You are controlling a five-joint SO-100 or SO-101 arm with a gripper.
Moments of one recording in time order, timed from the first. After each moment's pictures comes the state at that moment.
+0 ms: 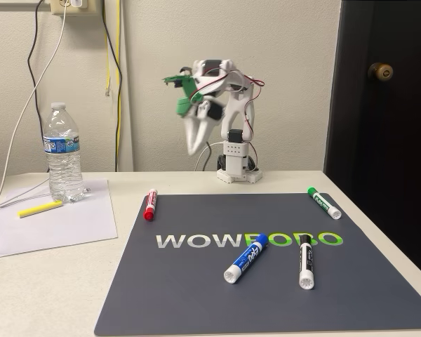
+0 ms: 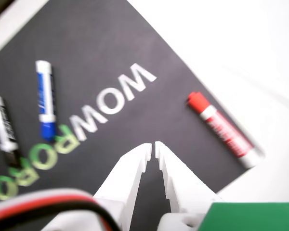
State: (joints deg) arm 25.8 103.0 86.0 74.4 -80.9
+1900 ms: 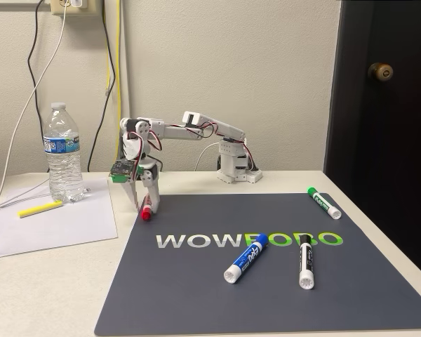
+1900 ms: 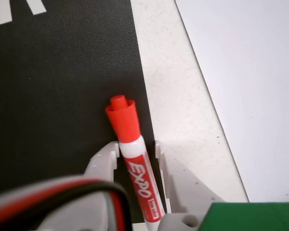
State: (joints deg) arm 43.4 26.2 11.4 100.3 -125.5
